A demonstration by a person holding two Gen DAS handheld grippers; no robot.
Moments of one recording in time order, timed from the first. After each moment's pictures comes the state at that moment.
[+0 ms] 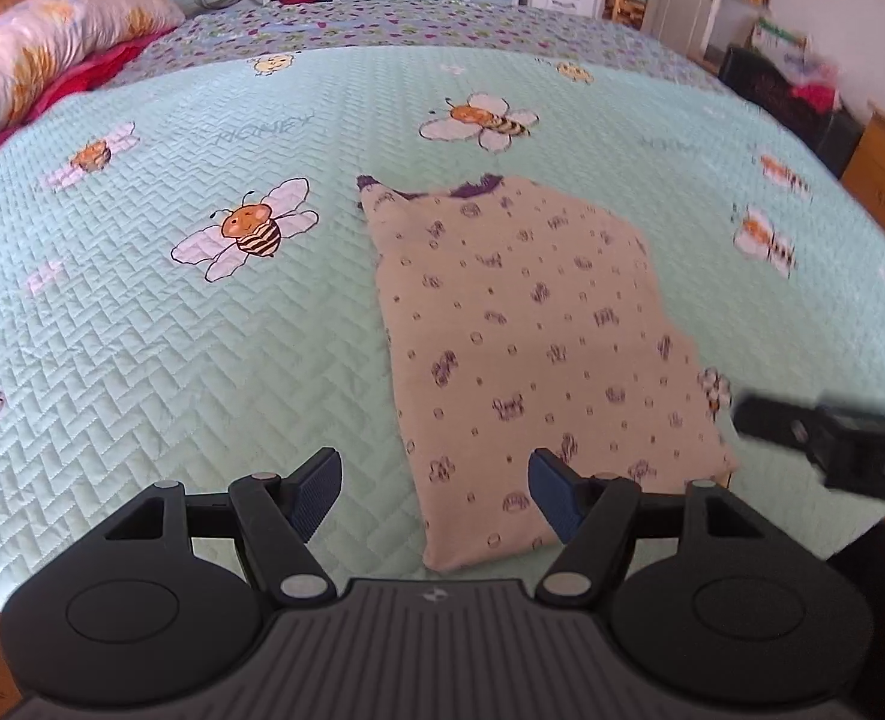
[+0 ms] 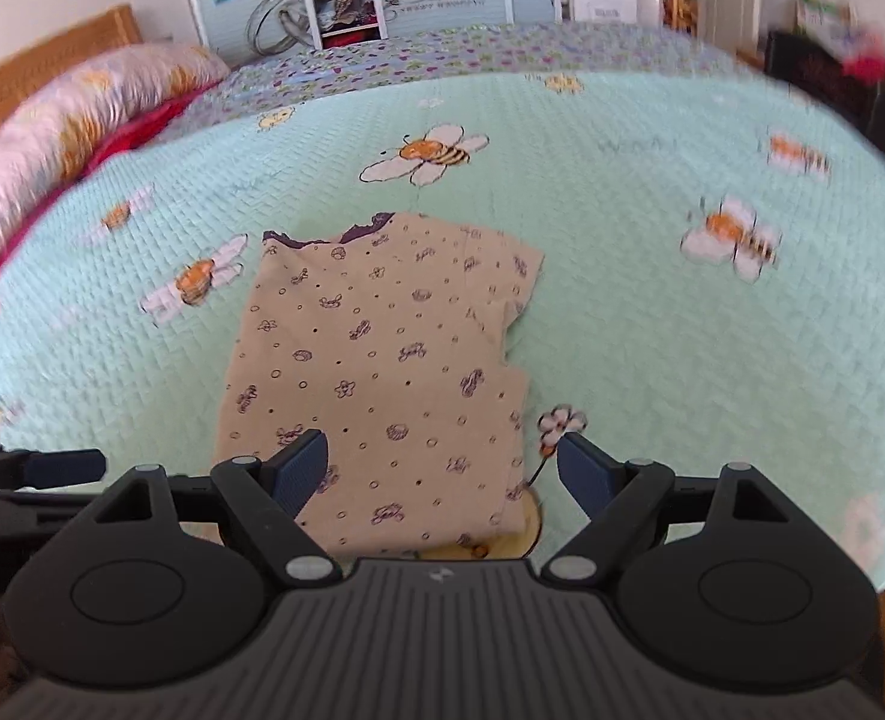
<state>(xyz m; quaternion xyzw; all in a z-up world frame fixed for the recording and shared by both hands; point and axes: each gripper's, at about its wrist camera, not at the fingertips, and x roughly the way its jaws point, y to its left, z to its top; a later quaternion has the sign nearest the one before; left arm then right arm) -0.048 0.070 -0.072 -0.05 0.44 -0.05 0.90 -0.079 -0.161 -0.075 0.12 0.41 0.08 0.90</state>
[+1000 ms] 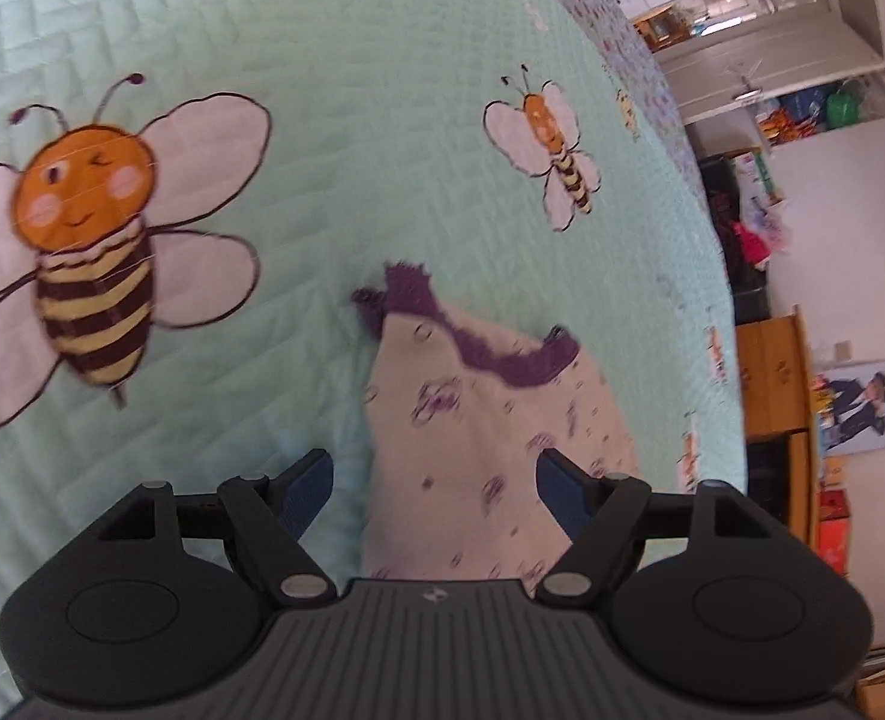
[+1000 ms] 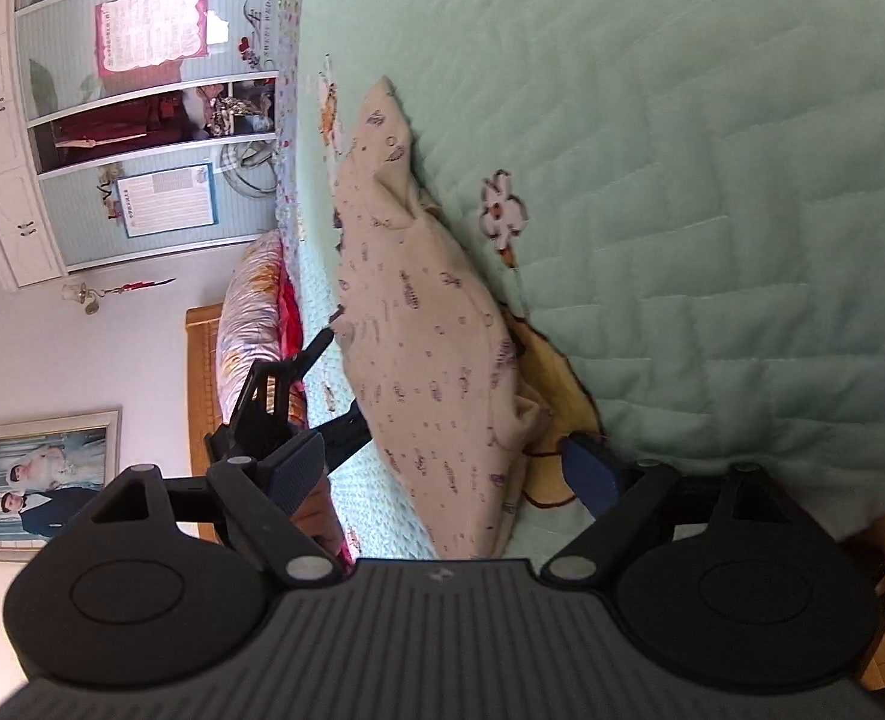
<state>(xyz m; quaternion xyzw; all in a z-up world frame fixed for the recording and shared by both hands) 0.215 0.149 -0.177 -0.36 0.53 -0.18 0.74 -0.063 -0.242 -0.222 0.64 0.42 0.14 0.63</state>
